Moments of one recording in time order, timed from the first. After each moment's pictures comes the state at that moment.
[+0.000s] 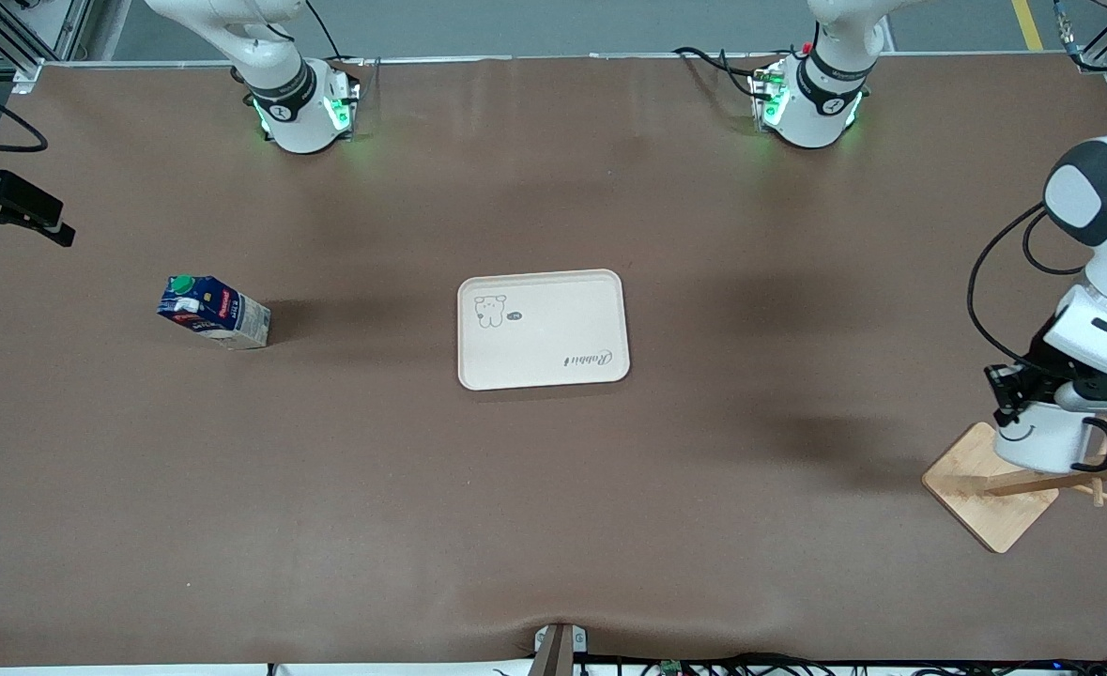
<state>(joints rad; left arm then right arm) 0.33 0.16 -0.31 -1.88 0.03 2.40 0.10 -0.05 -0.04 -0.03 -1.57 0.03 1.53 -0.05</state>
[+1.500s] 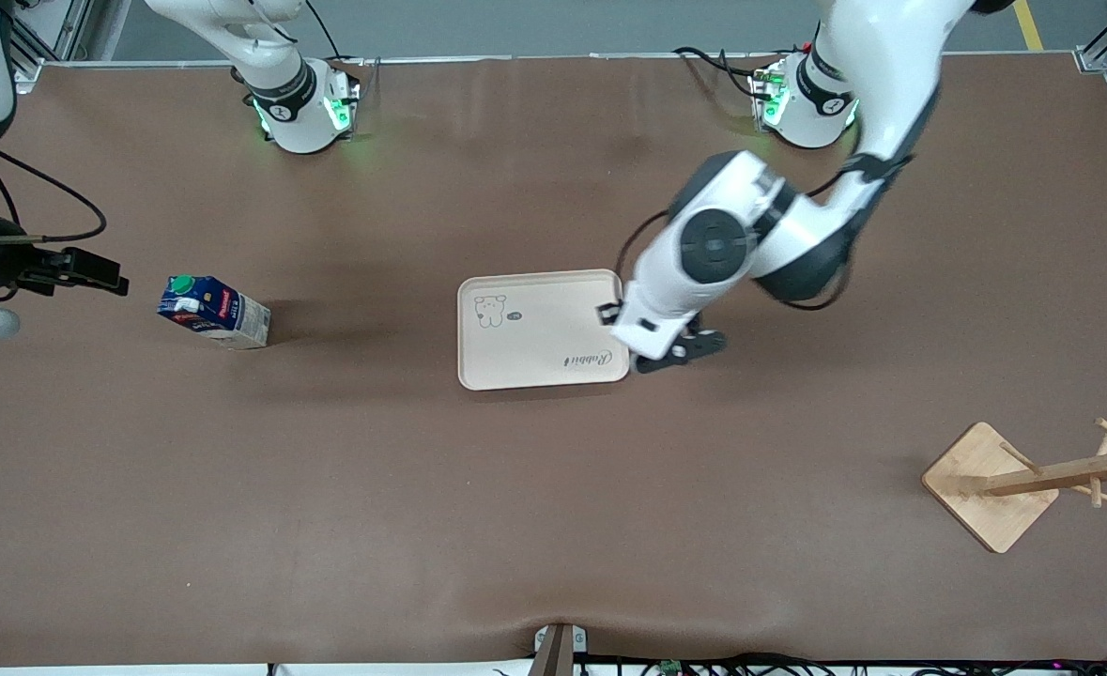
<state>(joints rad) -0.26 0.59 -0.50 -1.50 0.03 1.94 -1.05 -0.05 0.10 -0.03 -1.61 0.03 1.57 -0.05</state>
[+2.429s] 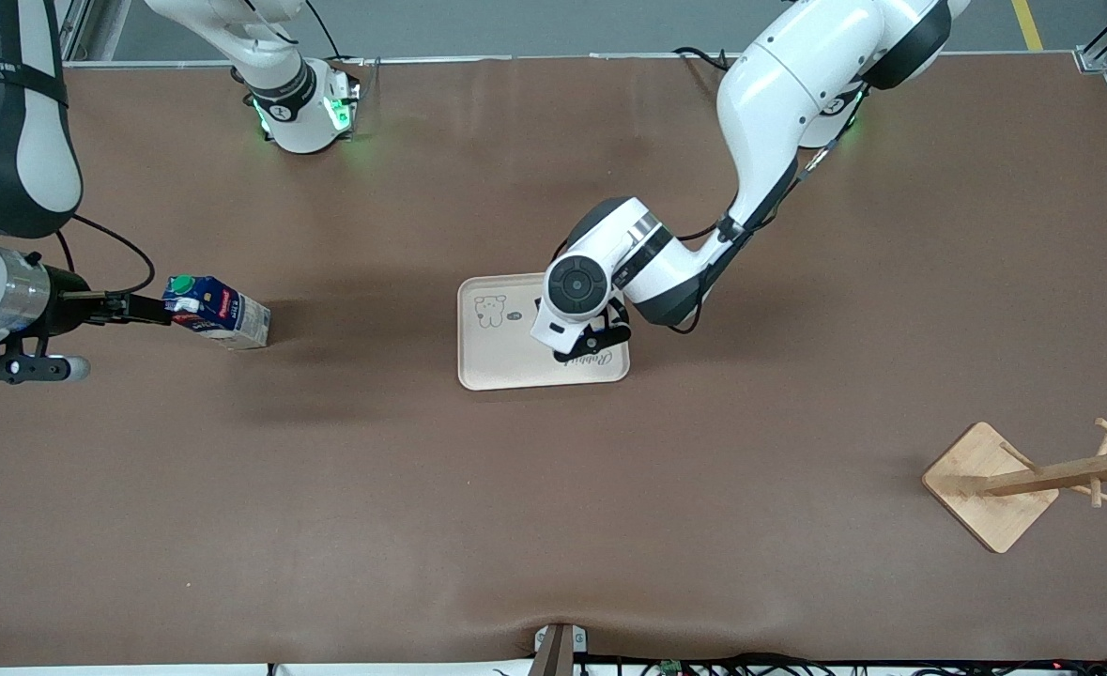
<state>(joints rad) -0.46 0.83 -0.41 -1.41 0.03 1.93 -1.13 -0.05 0.20 -0.03 -1.69 0.03 1.67 -0.05</state>
